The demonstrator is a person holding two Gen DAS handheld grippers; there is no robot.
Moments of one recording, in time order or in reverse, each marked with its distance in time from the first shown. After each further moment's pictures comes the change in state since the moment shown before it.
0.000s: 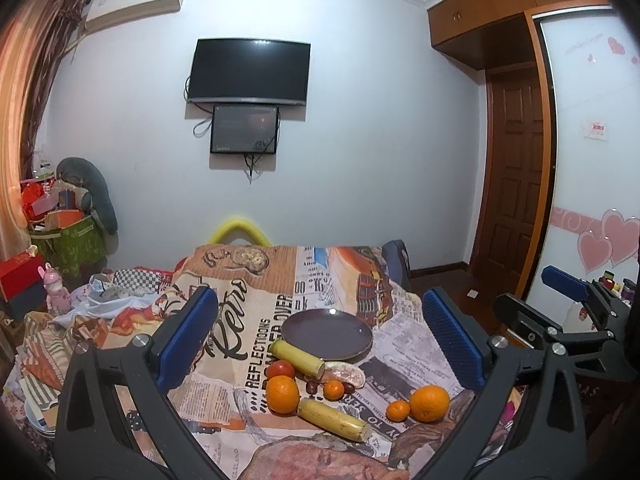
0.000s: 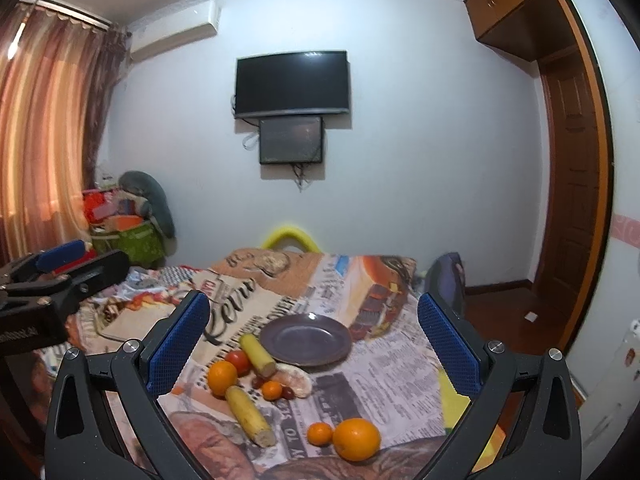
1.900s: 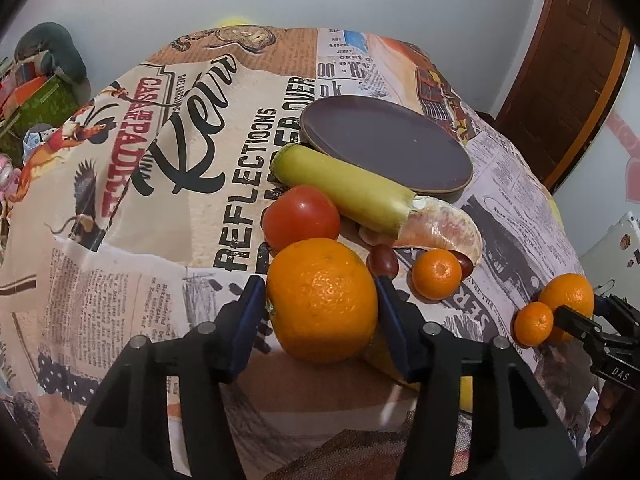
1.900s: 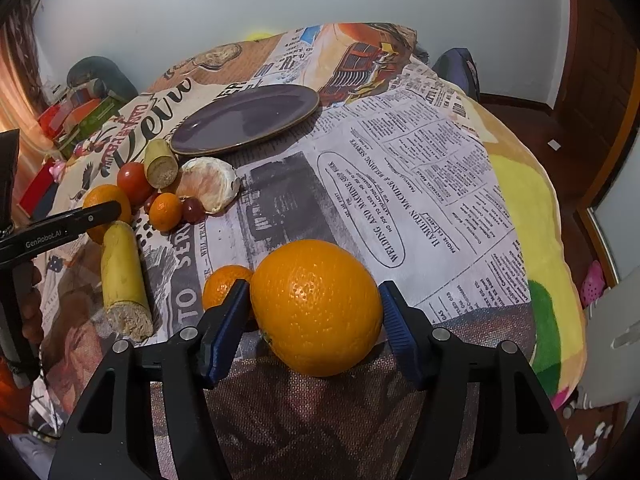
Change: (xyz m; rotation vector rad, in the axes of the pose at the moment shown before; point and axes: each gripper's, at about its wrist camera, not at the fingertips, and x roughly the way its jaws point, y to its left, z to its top) left arm 0.237 0.060 -0.157 -0.061 0.694 -0.001; right arm 0.147 -0.067 -0.150 0.173 0.691 0.057
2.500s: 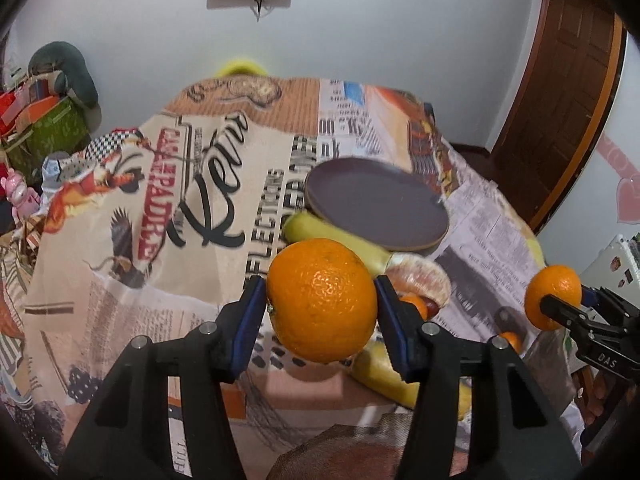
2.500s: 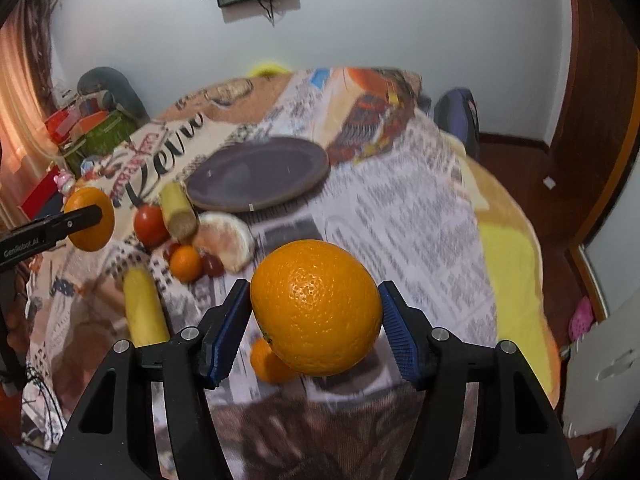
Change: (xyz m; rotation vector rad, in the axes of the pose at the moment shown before) left arm -0.063 0.002 0.024 -0.014 -0.148 -0.002; right arm -0.030 0.016 0.036 -0.062 -0.128 -0.022
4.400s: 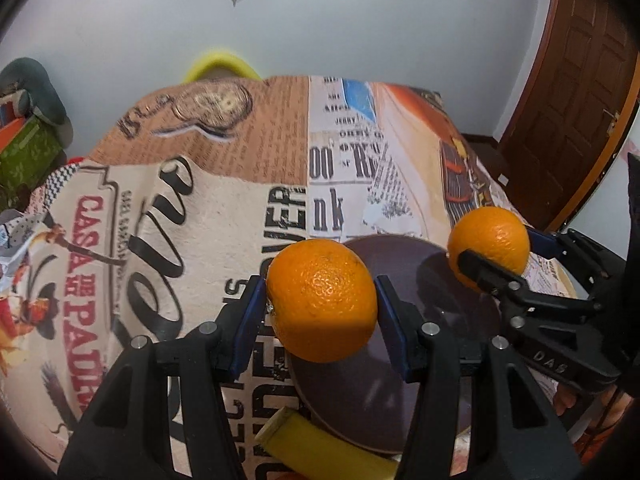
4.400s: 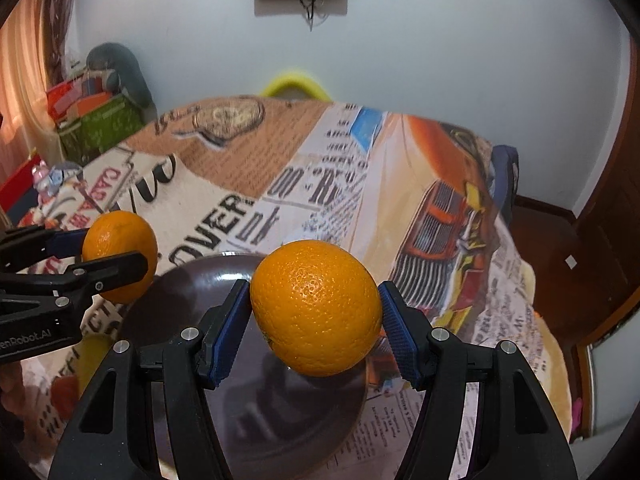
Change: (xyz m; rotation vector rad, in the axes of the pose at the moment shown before) left arm 0.168 -0.007 0.128 0.044 0.092 -0.003; right arm 0.152 0.026 0.139 -0.187 -0.010 0.012
